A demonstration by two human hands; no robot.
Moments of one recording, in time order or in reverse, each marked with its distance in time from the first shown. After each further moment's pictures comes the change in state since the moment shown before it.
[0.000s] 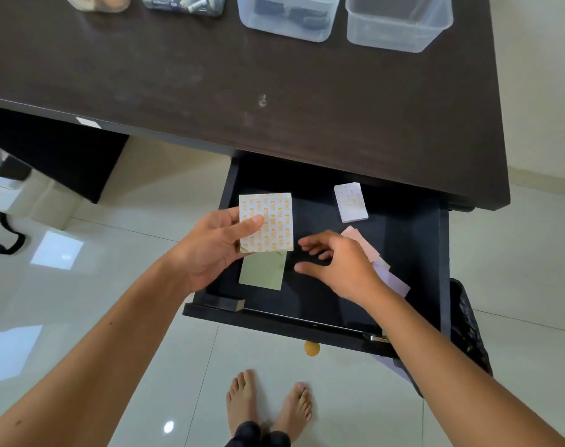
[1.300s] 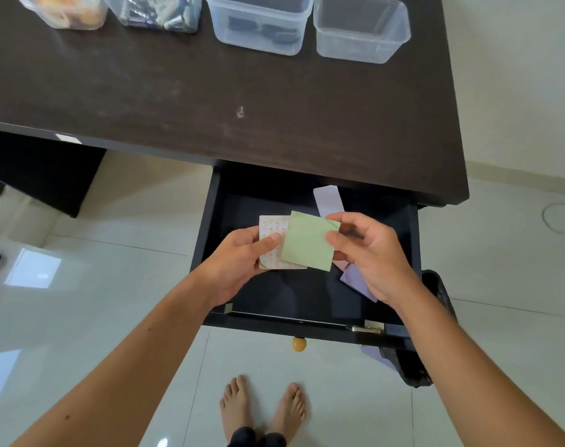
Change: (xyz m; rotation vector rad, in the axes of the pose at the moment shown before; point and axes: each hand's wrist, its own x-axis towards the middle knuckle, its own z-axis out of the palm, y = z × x) left_hand 0.009 -0.019 0.046 0.135 -0.071 -0.048; right_hand -0.039 -0.018 -0.061 0.670 0.181 0.096
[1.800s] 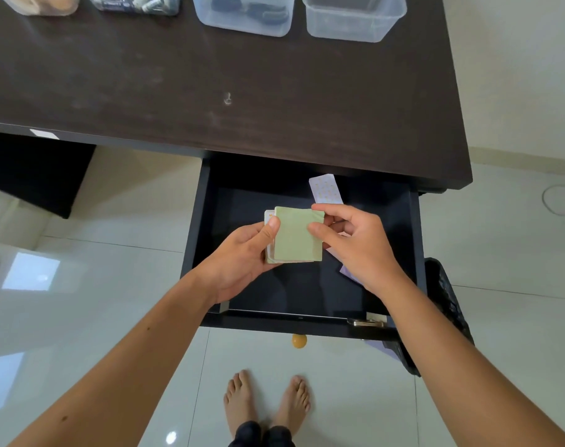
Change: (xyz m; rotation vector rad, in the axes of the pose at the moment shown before) left_hand 0.005 -0.001 0.011 -0.064 -0.145 0.016; right_hand 0.013 0.016 0.014 -0.272 0.109 -0.091
